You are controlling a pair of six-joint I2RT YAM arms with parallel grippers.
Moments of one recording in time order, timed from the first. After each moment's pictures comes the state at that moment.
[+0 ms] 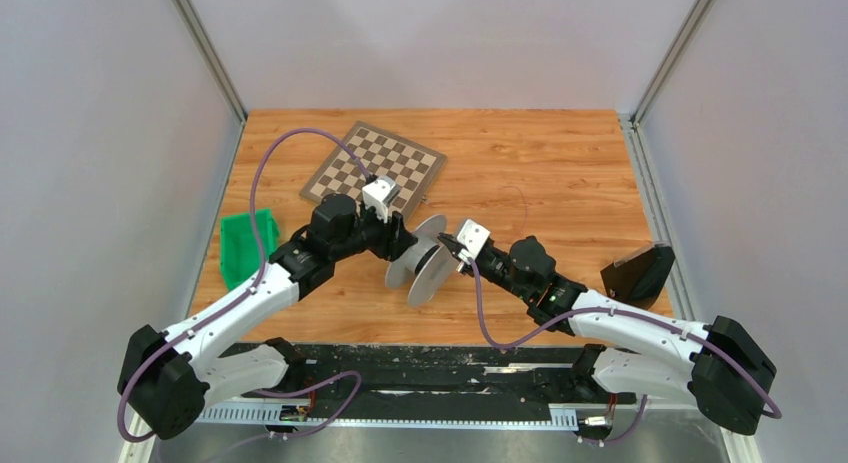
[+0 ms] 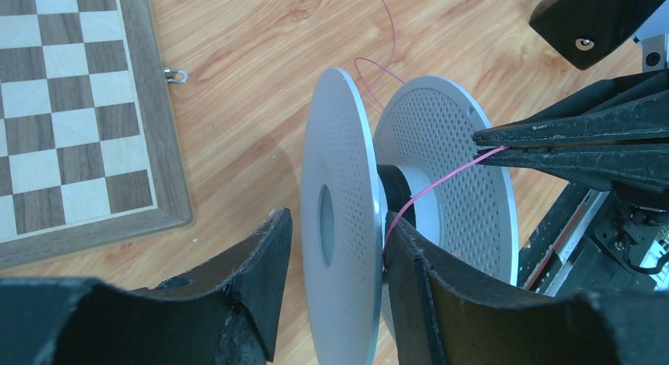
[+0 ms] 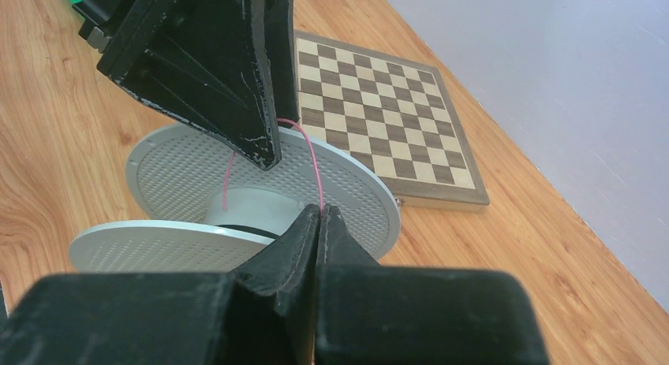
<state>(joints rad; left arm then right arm) -0.64 1.06 0.74 -0.07 0.24 -0.17 0.93 1.06 0.51 0.50 -0.03 -0.35</state>
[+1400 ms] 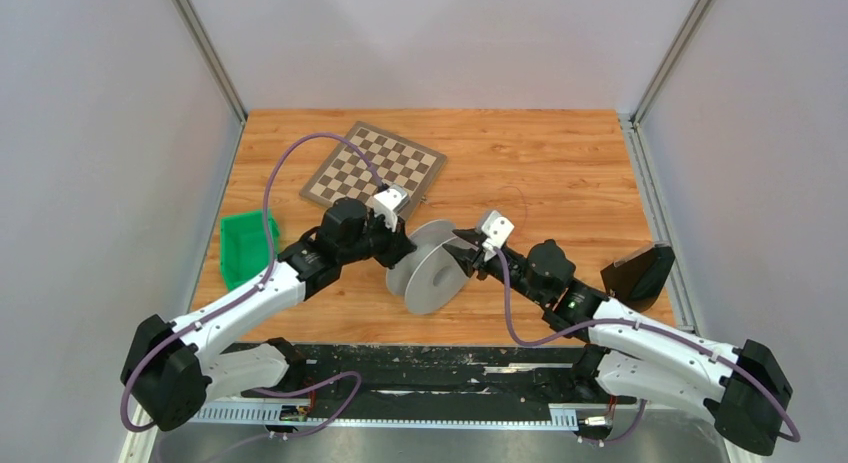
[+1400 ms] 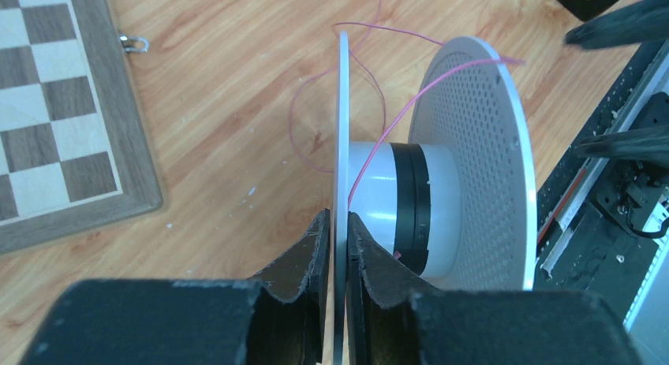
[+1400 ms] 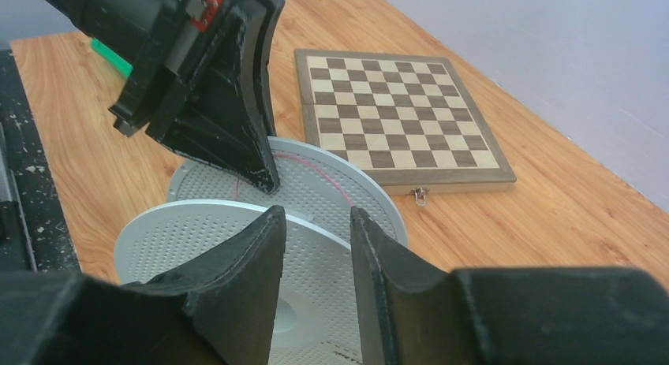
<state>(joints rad) -0.68 1.10 0.73 -0.09 0.25 -0.15 0.93 0.93 0.52 0.39 -0.01 -0.17</state>
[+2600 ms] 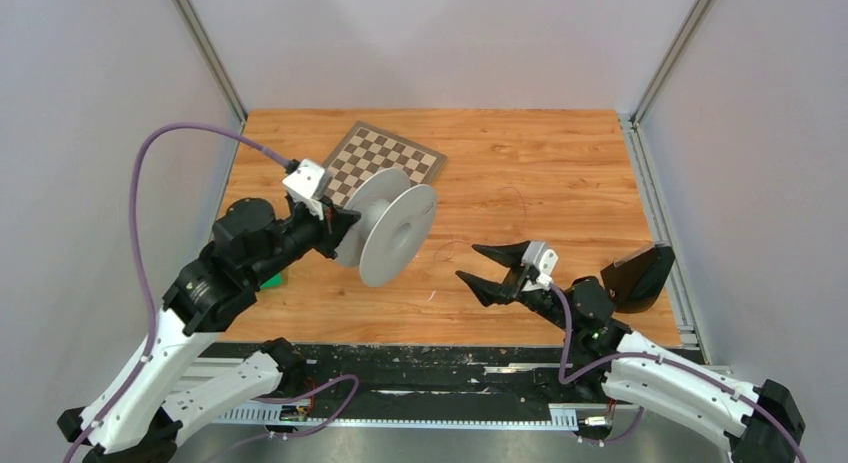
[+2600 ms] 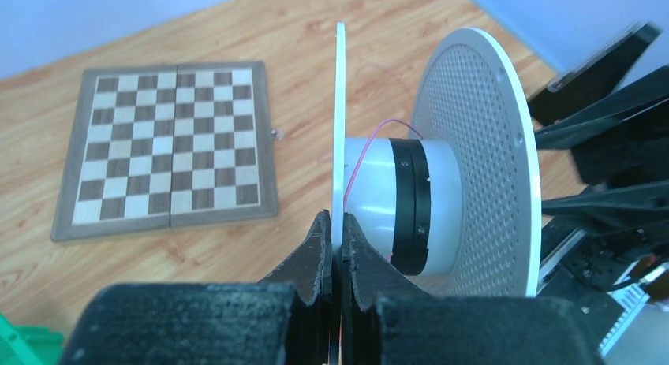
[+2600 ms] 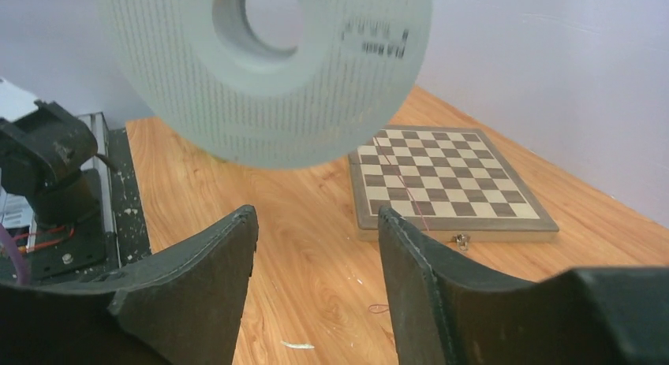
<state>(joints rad) -0.71 0.76 1.14 -0.61 -0.03 -0.12 0.93 0.57 0.25 0.57 -0.10 -0.04</state>
